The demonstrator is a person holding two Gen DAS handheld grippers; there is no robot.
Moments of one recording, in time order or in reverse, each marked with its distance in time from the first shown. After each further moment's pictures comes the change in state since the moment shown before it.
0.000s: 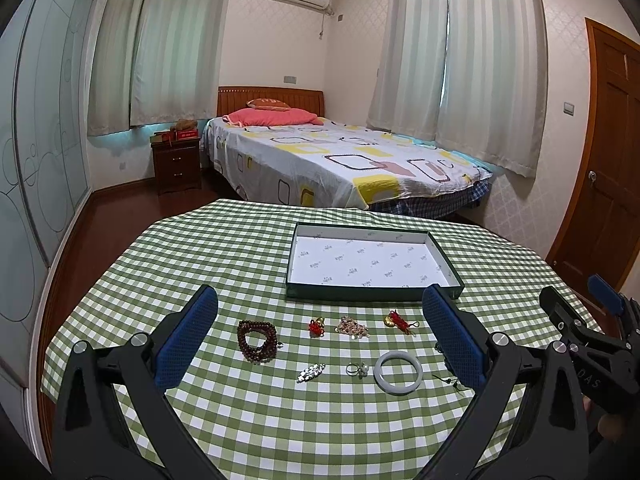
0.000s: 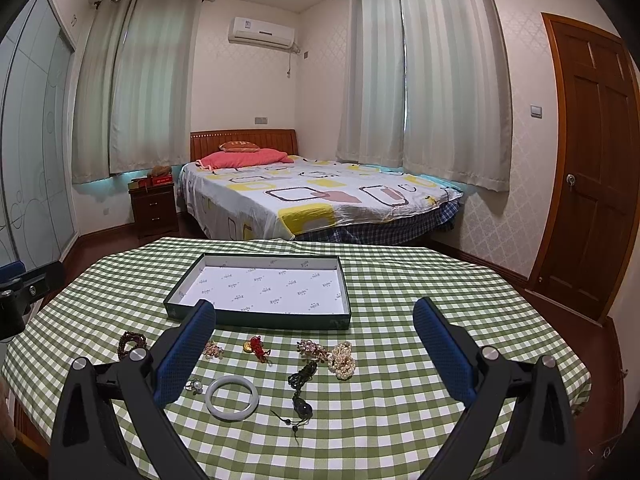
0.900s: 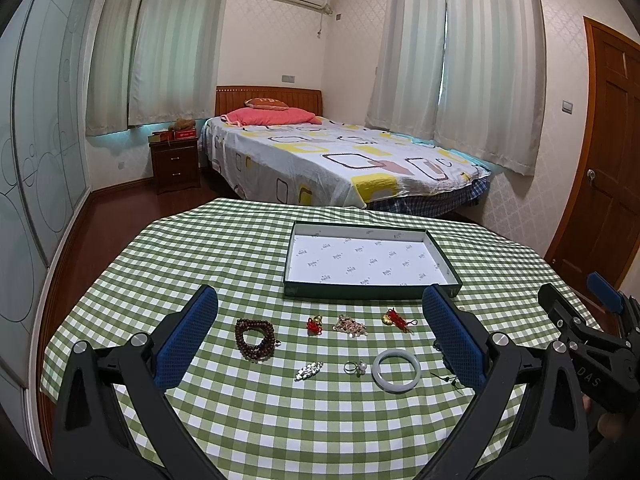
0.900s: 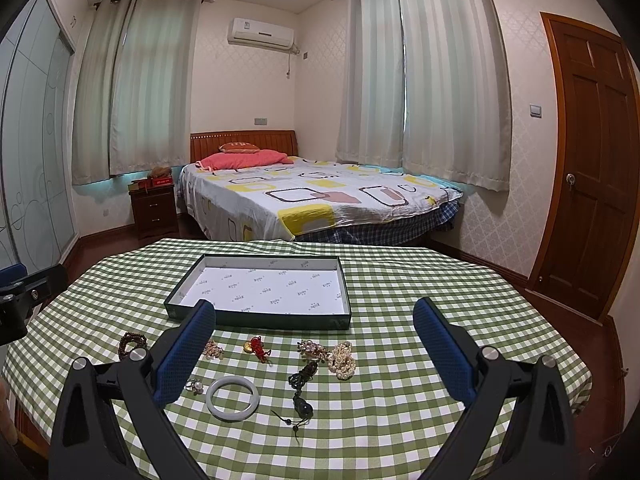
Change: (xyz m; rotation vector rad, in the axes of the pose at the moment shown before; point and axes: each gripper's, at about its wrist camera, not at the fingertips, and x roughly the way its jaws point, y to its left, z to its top) left arm 0.001 -0.001 -0.003 0.003 0.005 -0.004; right arm -0.001 0.000 -0.001 0.002 -0.003 -0.002
